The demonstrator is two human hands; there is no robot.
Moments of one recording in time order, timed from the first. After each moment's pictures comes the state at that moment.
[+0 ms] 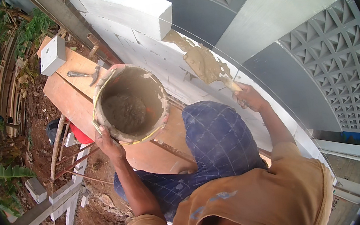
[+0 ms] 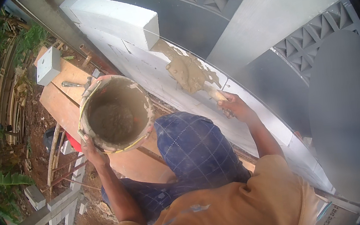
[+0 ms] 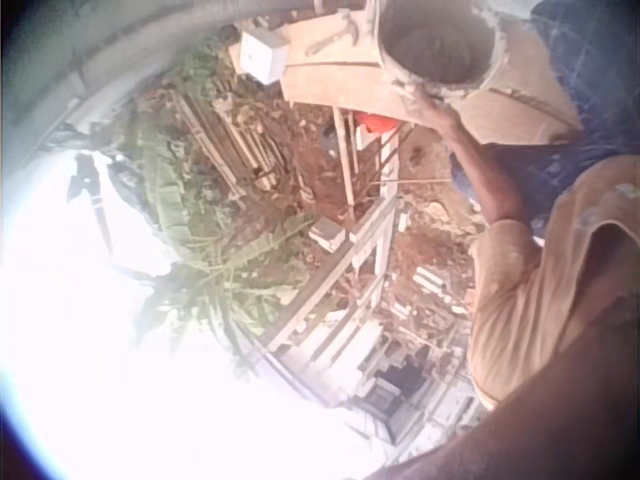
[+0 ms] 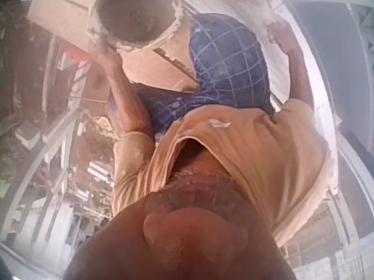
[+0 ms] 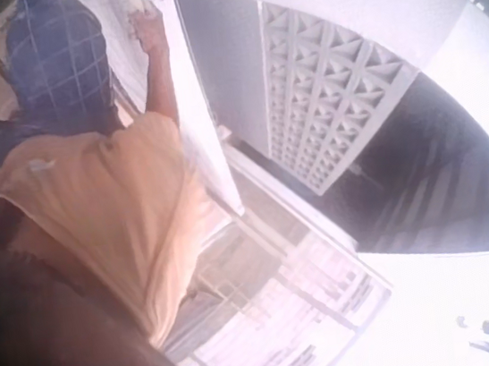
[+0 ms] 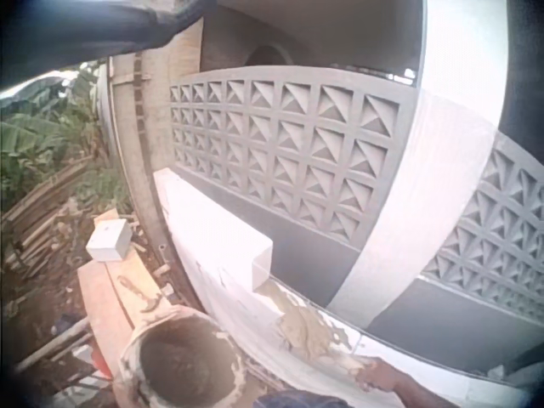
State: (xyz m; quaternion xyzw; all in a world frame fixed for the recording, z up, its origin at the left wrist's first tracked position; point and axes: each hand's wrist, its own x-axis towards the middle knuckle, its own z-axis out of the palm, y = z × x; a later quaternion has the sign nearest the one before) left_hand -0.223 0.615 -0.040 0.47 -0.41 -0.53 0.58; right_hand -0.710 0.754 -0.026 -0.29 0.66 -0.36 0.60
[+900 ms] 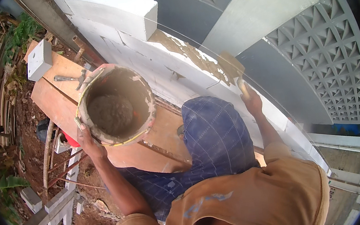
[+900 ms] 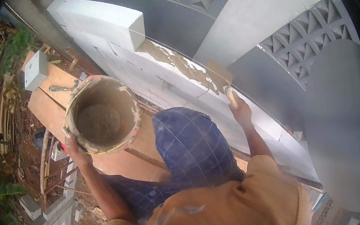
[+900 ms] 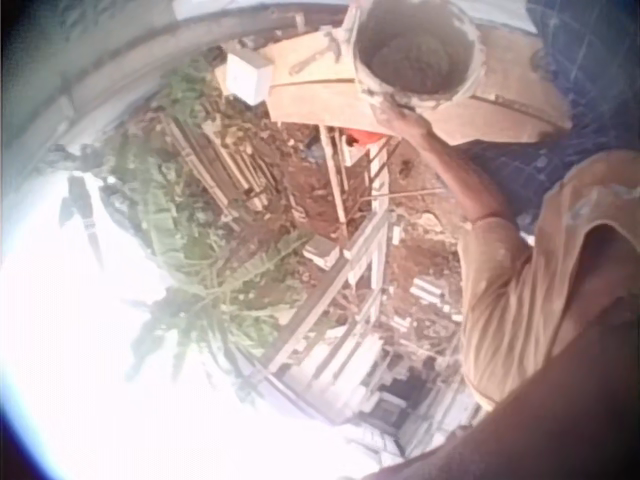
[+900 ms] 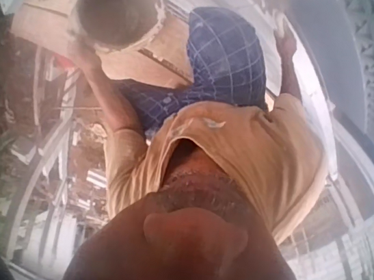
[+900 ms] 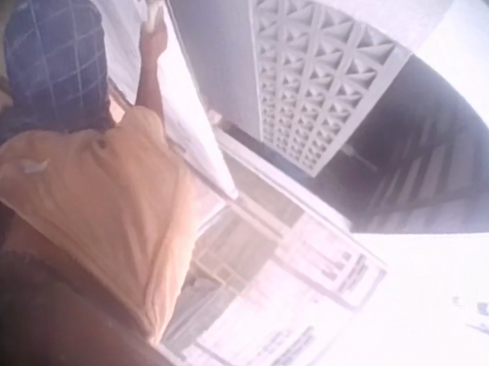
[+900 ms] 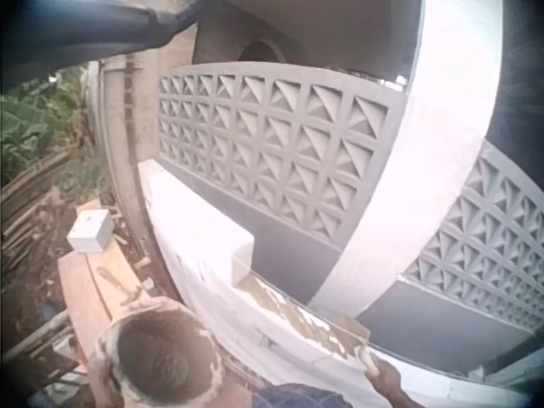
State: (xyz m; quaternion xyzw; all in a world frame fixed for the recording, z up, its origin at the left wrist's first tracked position) left_hand -0.213 0.590 -0.034 0.46 -0.42 -0.54 0.56; right_hand -0.768 0.847 -0.112 -0.40 0.90 -0.15 0.11
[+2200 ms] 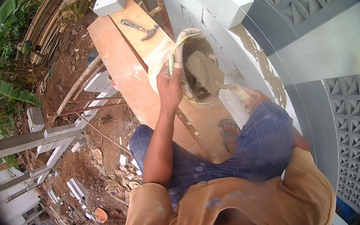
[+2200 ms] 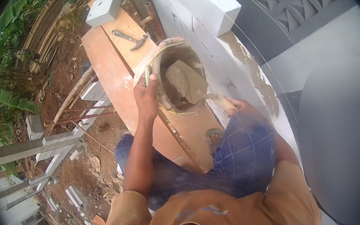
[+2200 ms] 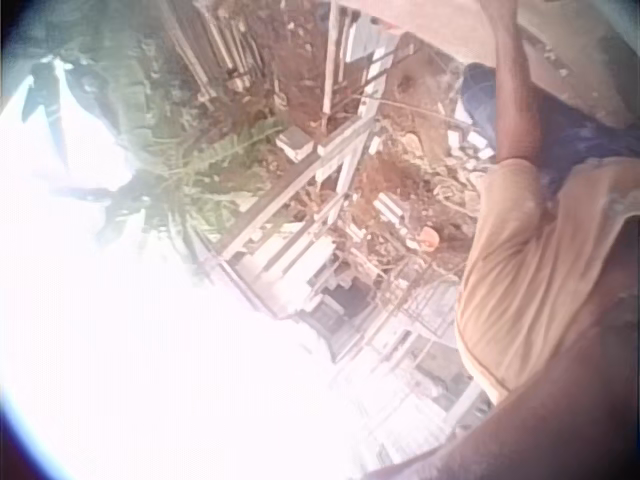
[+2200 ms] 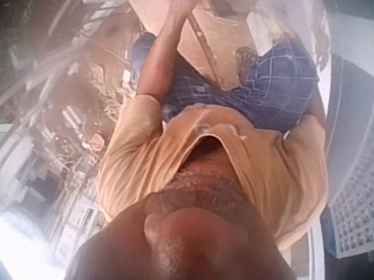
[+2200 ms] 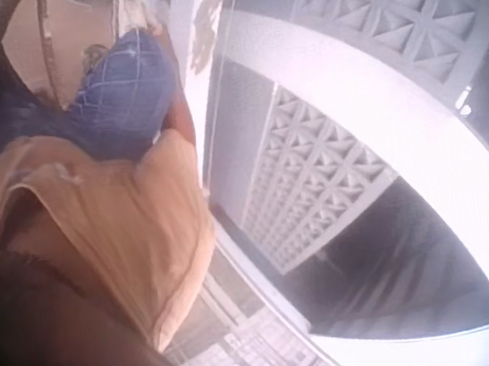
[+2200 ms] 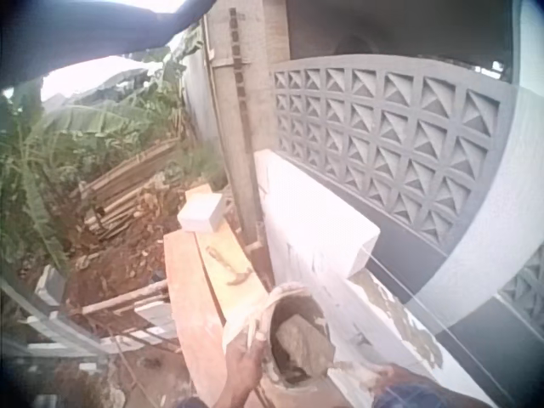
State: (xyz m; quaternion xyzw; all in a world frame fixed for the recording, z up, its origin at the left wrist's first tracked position) left_hand -0.283 0.593 -0.017 0.56 -0.48 -0.47 0.48; right_hand -0.623 0.676 -0.056 -0.36 0.50 -0.23 0.75
